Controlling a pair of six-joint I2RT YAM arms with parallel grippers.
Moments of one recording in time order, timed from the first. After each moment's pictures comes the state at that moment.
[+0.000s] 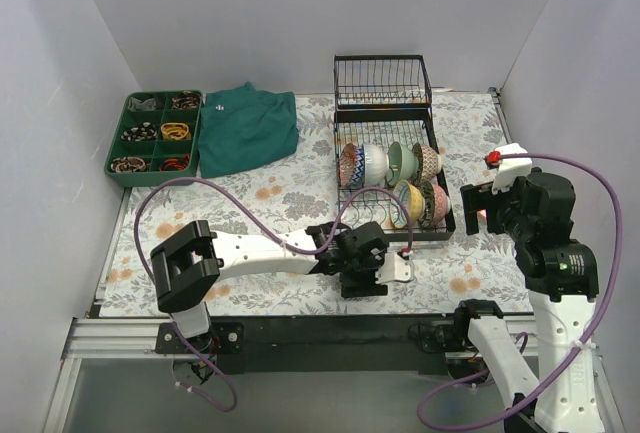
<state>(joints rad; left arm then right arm) -1.25 1.71 1.18 -0.47 0.16 0.37 0.04 0.68 1.11 -0.99 -0.03 -0.26</state>
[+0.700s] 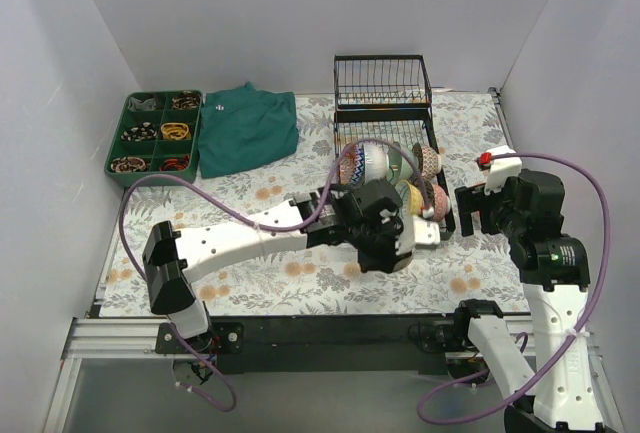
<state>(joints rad) -1.24 1.68 1.57 -0.78 0.34 0.26 0.03 0.68 1.05 -0.97 -0.07 -0.27</state>
